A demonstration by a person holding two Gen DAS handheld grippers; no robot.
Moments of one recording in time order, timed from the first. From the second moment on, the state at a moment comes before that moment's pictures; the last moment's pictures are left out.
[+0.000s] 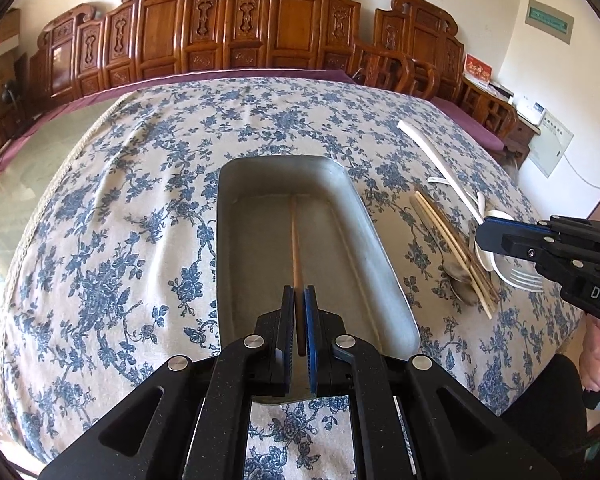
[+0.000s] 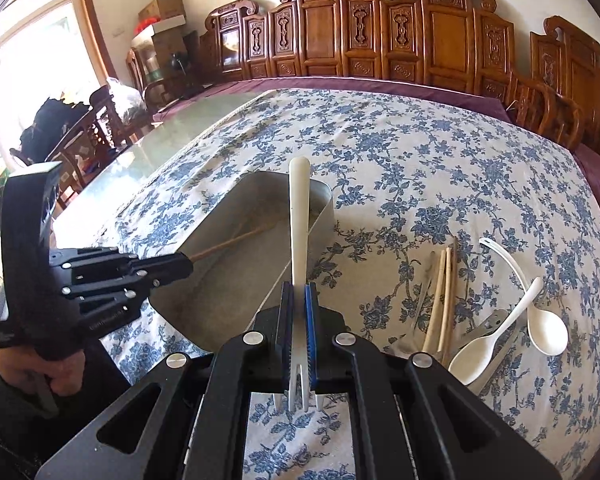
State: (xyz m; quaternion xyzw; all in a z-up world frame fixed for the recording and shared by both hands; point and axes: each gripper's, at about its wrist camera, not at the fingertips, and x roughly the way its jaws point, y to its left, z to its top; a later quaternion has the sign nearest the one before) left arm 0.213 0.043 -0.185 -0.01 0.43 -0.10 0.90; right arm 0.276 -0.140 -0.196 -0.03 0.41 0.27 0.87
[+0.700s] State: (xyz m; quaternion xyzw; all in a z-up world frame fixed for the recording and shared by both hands) left arm 0.209 0.095 -0.157 -0.05 0.39 -0.04 0.92; right arm 0.300 -0.075 -0.214 0.00 0.43 0.28 0.86
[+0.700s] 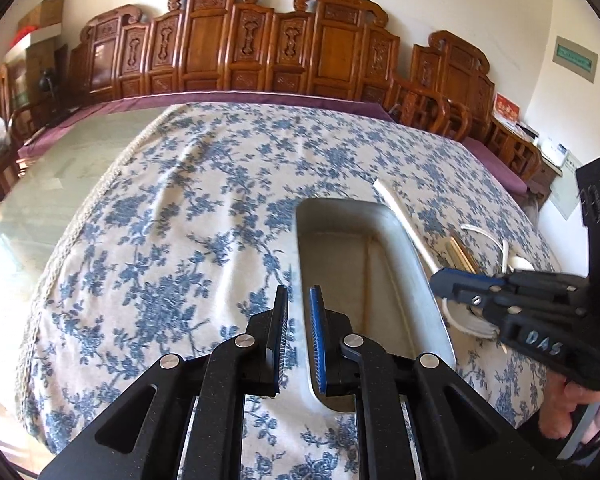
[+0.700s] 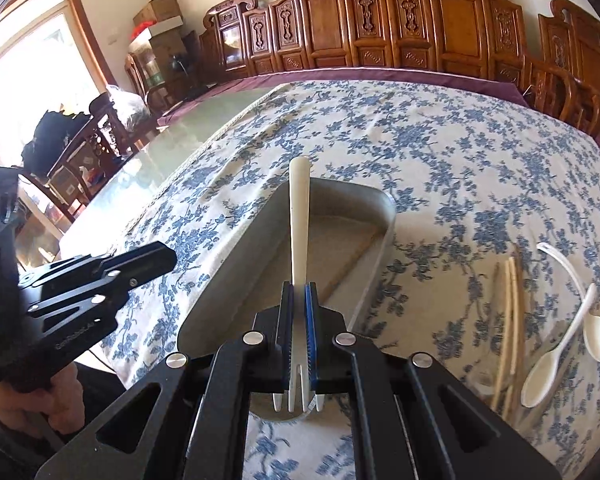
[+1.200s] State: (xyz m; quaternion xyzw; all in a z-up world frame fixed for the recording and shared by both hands) left arm 0.210 0.111 -0.153 -0.06 0.38 -0.03 0.92; right arm 0.313 -0.053 -0.243 0.01 0.45 0.27 0.85
